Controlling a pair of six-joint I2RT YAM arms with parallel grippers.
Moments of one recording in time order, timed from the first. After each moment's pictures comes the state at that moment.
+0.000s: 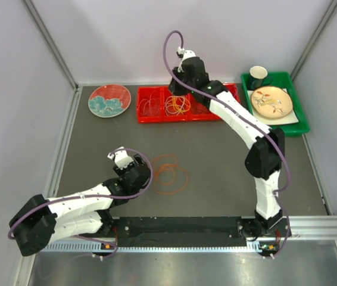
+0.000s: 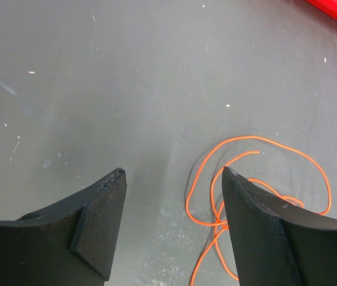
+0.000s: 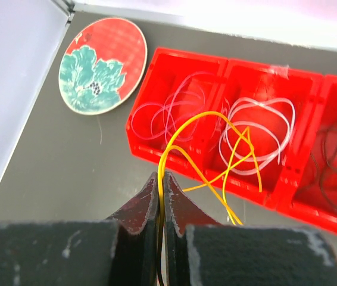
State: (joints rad) left arm -0.89 1.02 0.35 -0.09 -0.84 -1.06; right arm 0.62 2.00 2.01 -0.43 0.01 0.39
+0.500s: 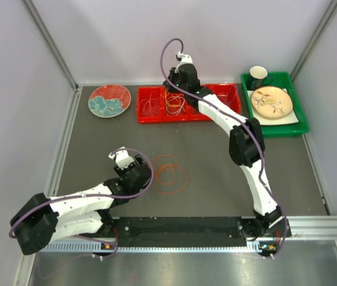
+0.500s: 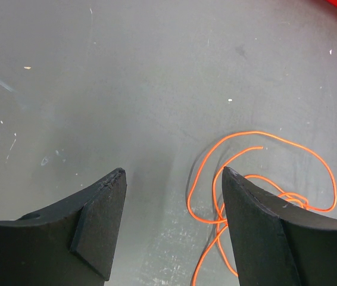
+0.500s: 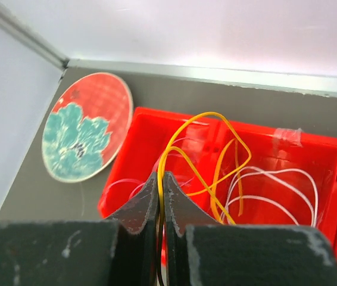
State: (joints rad) left arm -0.89 1.03 0.35 -0.08 -0.83 -1.05; right arm 0.57 2.31 2.13 -0.08 0.00 0.45
